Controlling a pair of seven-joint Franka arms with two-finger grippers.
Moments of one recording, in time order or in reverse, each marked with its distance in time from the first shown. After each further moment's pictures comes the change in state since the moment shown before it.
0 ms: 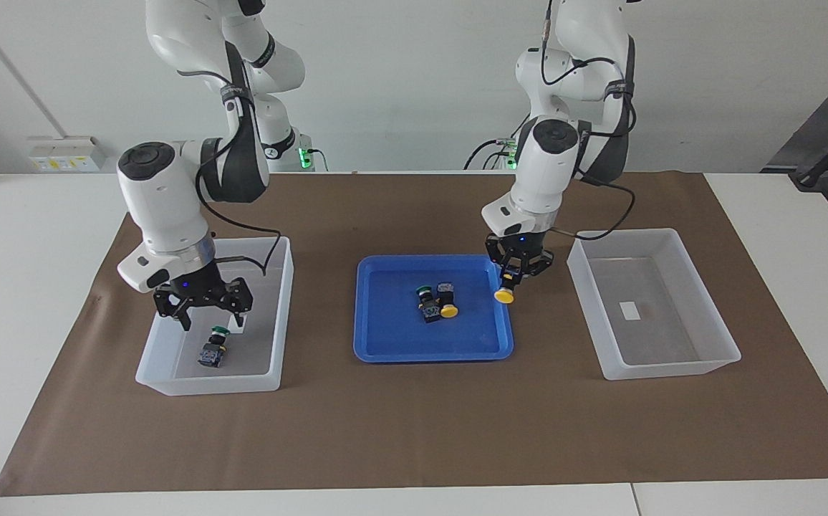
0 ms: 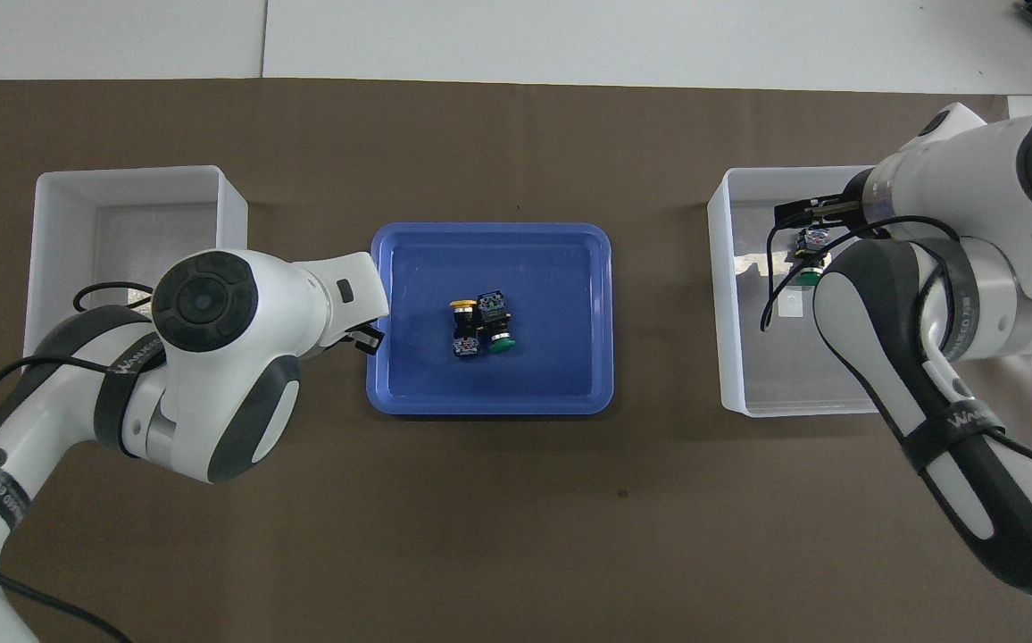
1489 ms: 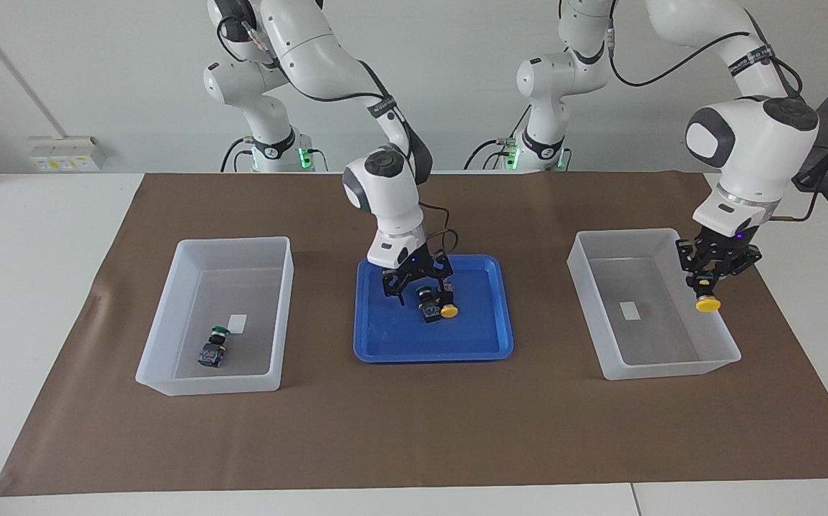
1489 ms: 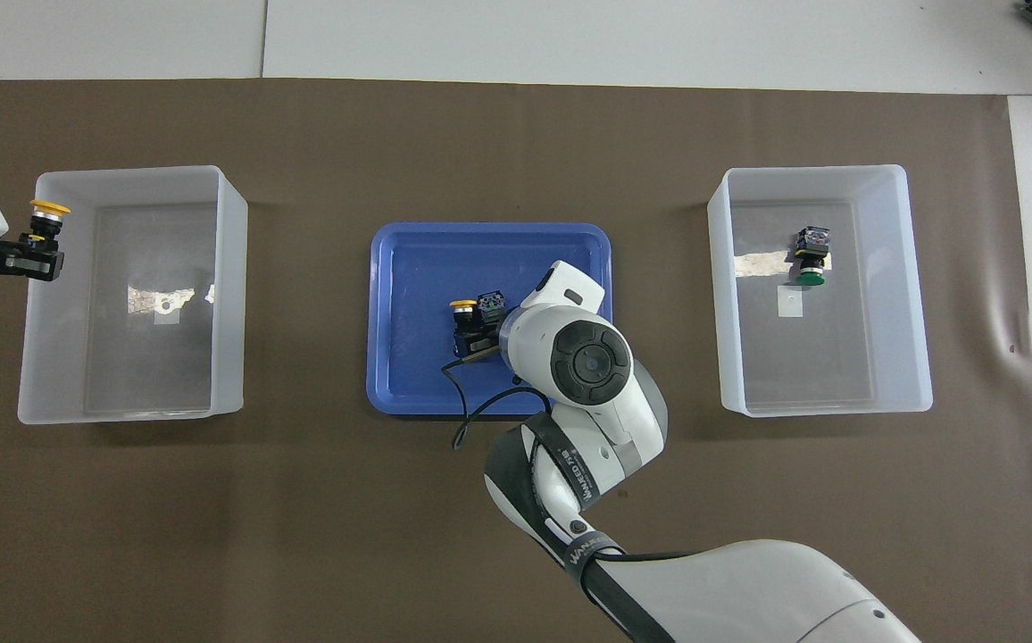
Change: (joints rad) left arm 0.527 0.016 0.007 0.089 0.005 0.063 0.285; right arm 0.479 0.201 0.062 -0.145 0.099 0.433 0.339
